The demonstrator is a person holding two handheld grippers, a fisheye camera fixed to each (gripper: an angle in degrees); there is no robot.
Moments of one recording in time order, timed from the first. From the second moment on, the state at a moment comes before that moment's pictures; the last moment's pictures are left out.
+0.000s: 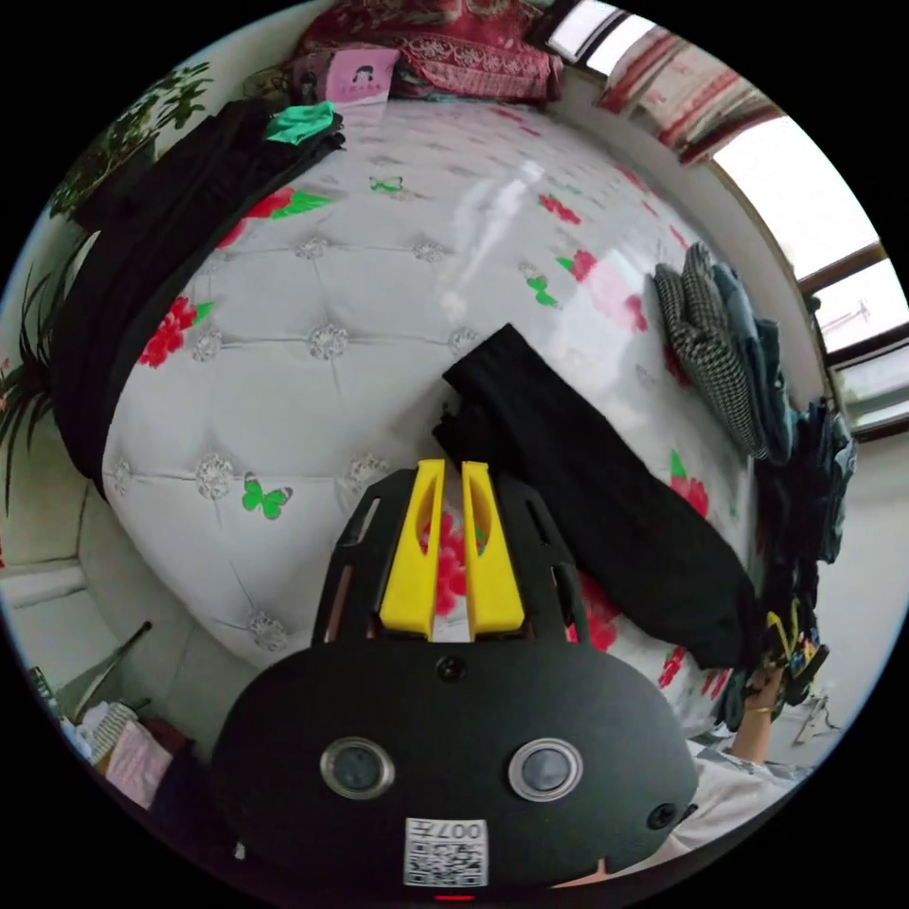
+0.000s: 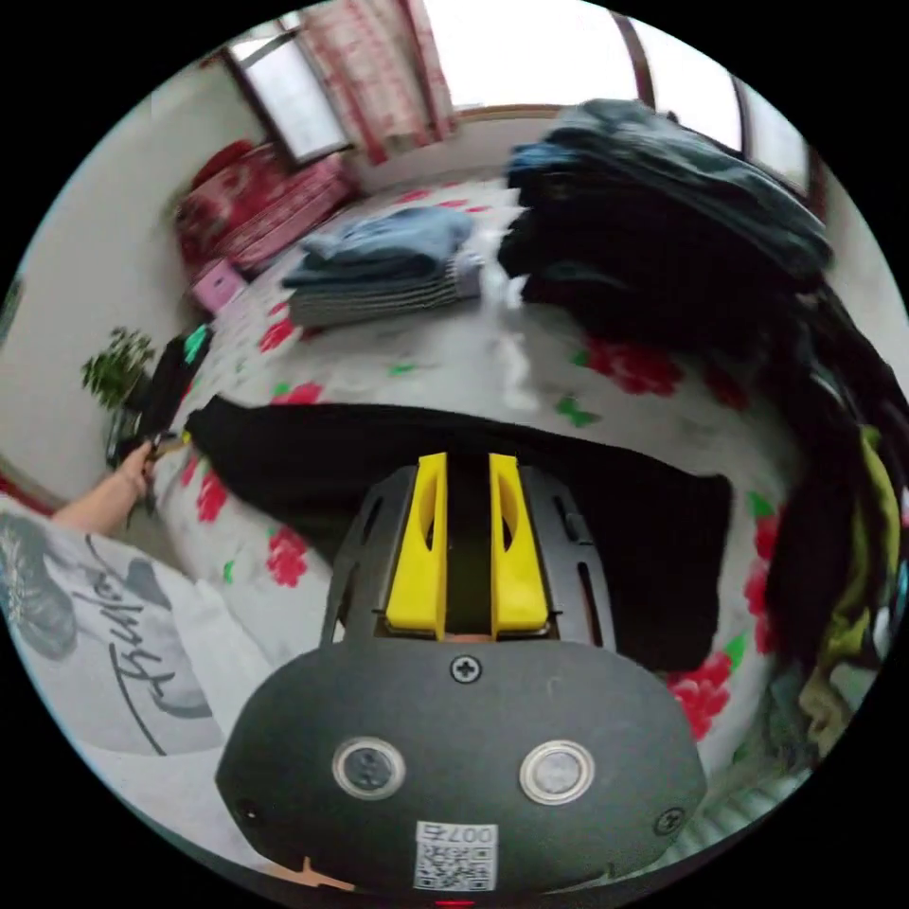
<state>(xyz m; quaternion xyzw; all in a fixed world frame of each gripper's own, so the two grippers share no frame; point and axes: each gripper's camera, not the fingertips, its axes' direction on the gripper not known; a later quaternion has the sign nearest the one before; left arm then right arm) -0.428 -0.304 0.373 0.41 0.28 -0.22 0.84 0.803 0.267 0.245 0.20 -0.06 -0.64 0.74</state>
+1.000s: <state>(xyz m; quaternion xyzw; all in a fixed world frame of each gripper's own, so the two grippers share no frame) -0.493 -0.288 0.443 0.42 0.33 -0.24 0.81 0.725 0.520 0.437 0.02 0.08 -0.89 0.46</state>
